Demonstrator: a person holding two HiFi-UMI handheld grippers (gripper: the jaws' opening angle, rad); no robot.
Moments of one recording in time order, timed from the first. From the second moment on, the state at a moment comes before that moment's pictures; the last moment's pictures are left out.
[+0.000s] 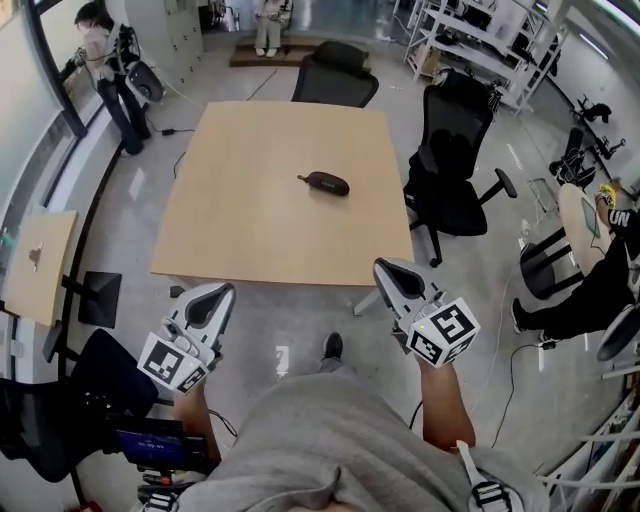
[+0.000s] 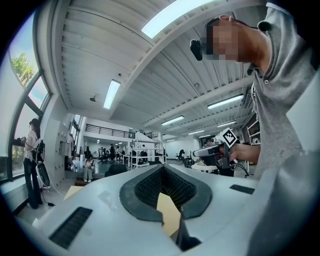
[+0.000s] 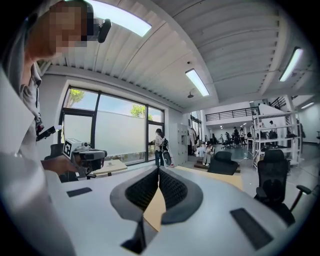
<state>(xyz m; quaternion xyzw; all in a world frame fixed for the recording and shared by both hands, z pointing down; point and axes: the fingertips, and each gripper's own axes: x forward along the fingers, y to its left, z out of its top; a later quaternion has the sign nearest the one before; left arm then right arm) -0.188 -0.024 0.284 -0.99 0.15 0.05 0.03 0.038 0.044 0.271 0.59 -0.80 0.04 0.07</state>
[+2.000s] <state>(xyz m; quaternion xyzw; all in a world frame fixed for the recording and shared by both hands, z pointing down) 0.135 -0.245 0.312 -1.00 0.09 -0.01 -0.02 0.310 -0.186 0.316 0.58 -0.80 0.11 0.04</state>
